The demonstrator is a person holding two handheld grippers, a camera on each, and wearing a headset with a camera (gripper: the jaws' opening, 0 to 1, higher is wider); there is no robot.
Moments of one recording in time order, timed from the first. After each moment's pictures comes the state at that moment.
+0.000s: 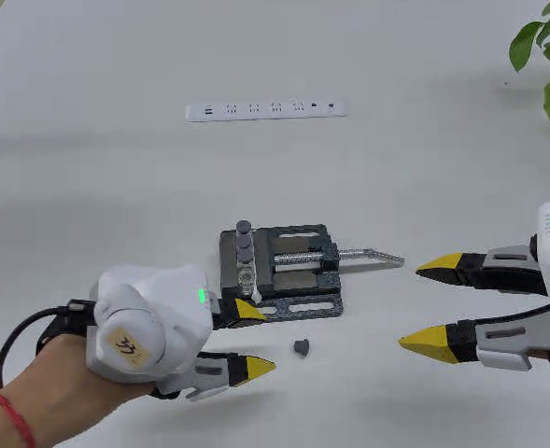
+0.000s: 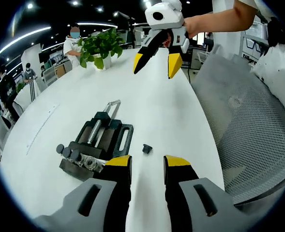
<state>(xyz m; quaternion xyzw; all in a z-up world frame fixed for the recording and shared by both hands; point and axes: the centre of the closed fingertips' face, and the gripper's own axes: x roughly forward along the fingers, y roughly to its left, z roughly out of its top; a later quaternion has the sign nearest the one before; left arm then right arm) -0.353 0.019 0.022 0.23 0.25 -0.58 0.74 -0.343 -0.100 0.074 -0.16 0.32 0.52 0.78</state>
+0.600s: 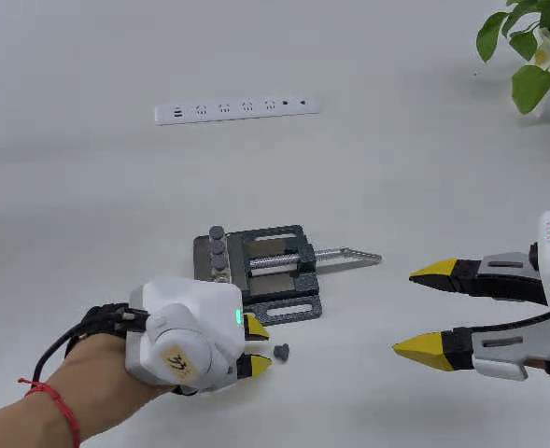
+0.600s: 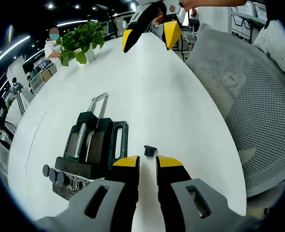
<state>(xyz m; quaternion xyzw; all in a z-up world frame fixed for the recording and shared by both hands) -0.339 -0.001 -0.017 0.31 0.25 -0.61 0.69 -0.346 -0.114 0.075 -0.15 0.32 0.50 0.79</state>
